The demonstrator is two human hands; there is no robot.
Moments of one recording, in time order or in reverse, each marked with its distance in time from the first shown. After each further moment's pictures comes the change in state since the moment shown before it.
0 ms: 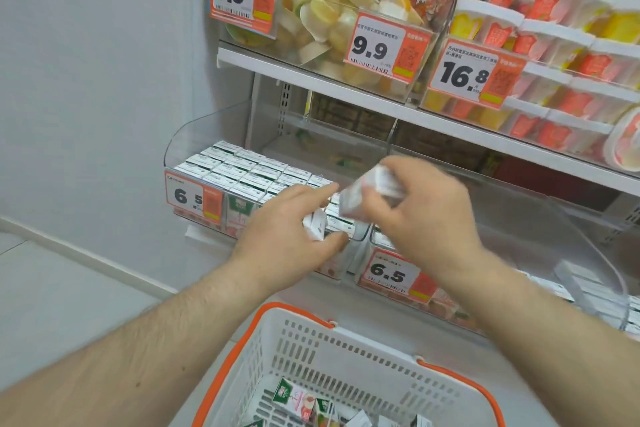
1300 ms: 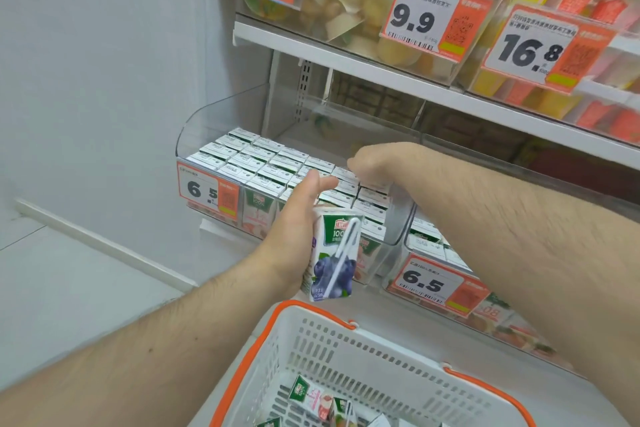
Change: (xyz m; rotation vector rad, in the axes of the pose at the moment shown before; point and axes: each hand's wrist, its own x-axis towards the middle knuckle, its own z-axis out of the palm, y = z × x) left_hand 0.013 -0.016 0.008 -1.084 -0.196 -0.630; right_hand 0.111 0.007 0.107 -0.265 -0.998 0.334
